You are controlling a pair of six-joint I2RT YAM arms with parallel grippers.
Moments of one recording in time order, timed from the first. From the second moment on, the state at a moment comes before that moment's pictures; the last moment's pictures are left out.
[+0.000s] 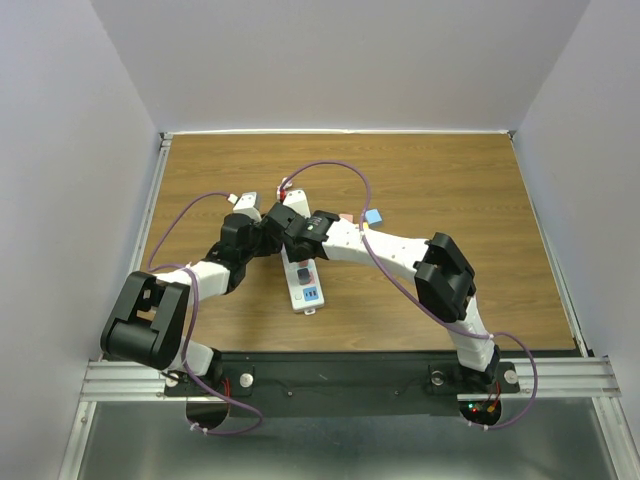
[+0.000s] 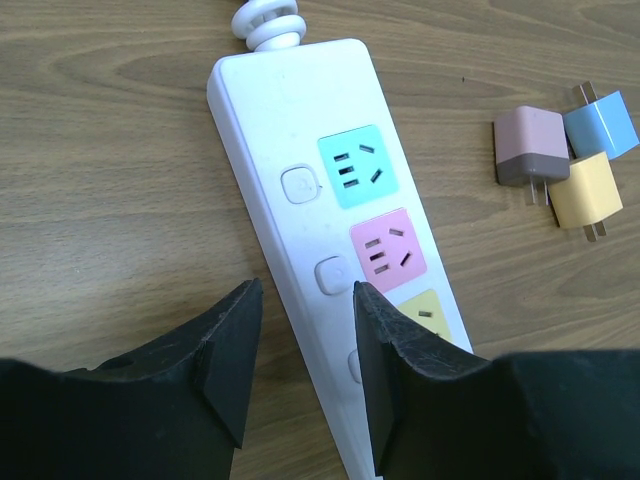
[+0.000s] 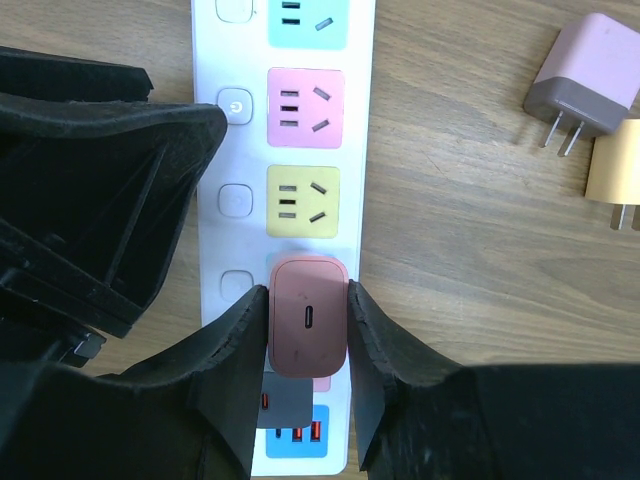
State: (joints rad) left arm -0.32 1.43 0.50 0.44 0.08 -0.43; right arm 1.04 2.10 1.82 -0.78 0.52 0.63
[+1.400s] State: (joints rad) left arm -0.32 1.46 0.50 0.44 0.09 -0.42; right arm 1.09 2.08 1.73 -0.72 0.53 0.68
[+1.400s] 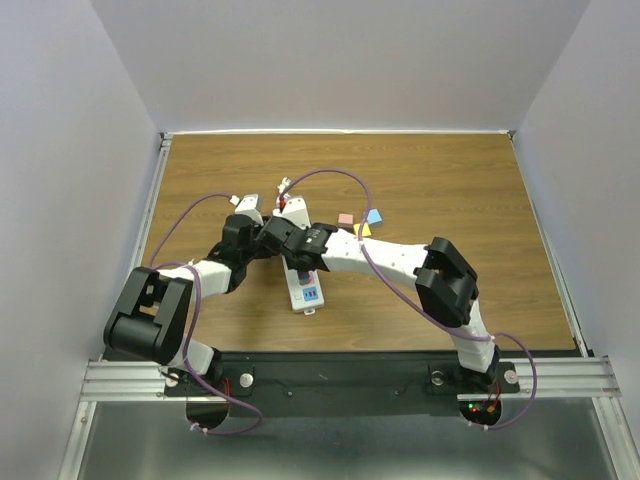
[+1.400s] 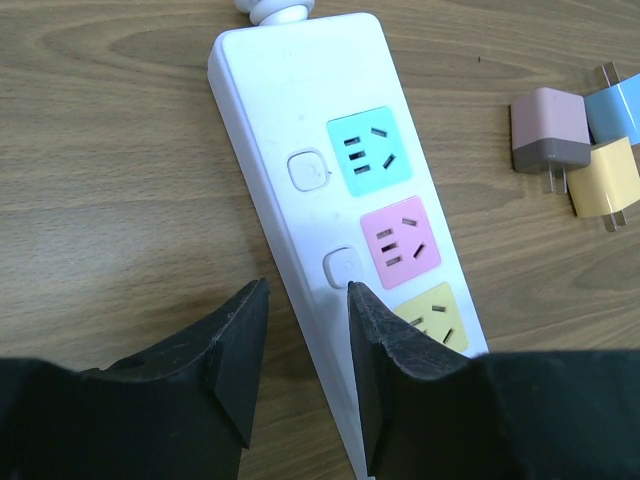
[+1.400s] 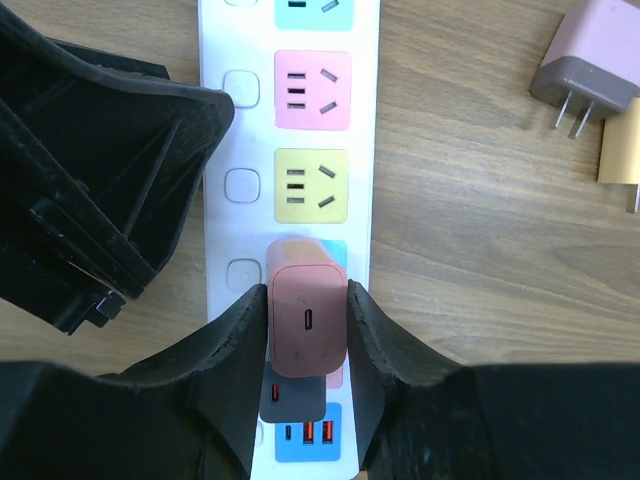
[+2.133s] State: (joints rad) left arm -0.32 1.46 0.50 0.44 0.09 -0.42; right arm 1.10 2.09 1.72 -0.70 0.52 0.70
